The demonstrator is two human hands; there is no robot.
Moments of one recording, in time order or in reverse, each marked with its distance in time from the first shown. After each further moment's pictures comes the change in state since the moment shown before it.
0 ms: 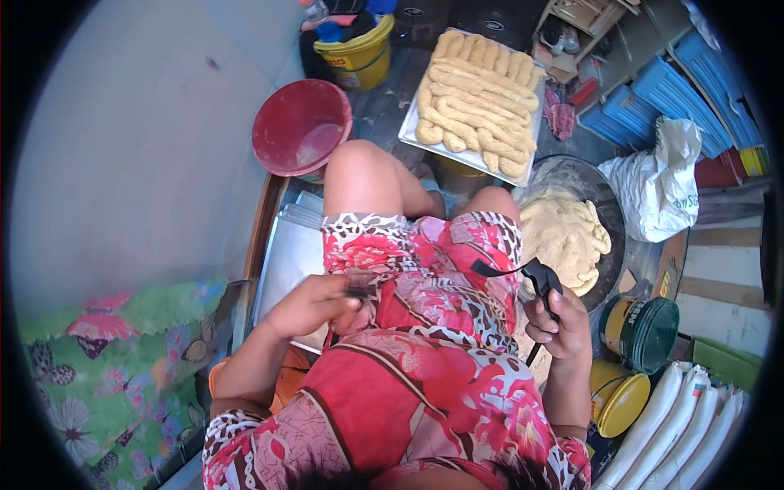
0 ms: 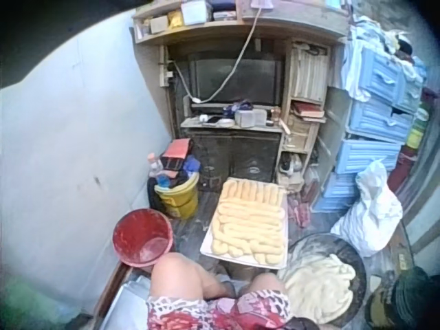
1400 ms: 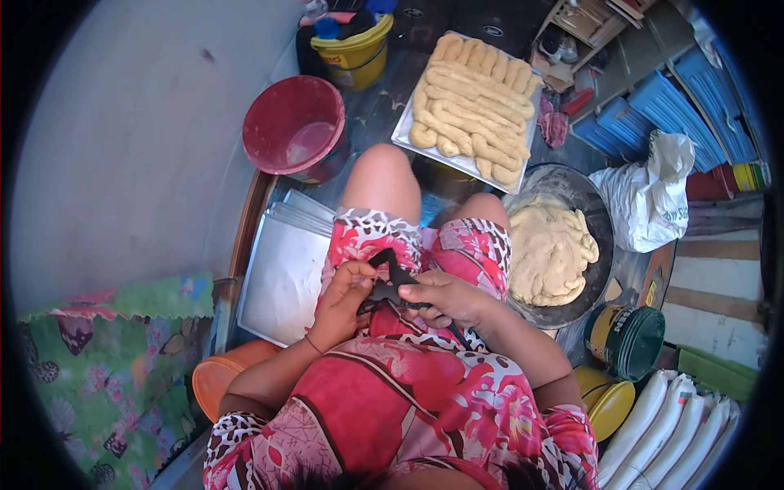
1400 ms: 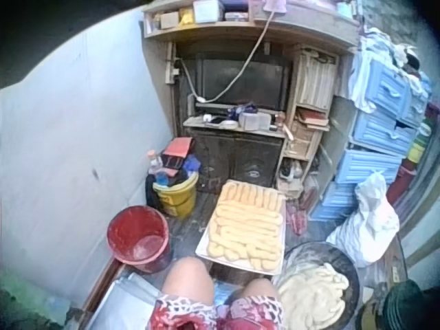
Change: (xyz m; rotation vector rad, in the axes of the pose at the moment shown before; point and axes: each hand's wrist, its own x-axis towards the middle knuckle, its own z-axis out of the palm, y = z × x) left_hand 0.045 -0.036 0.057 -0.518 0.278 0.270; right_hand 0.104 0.061 0.056 -0.473 -0.278 0.673
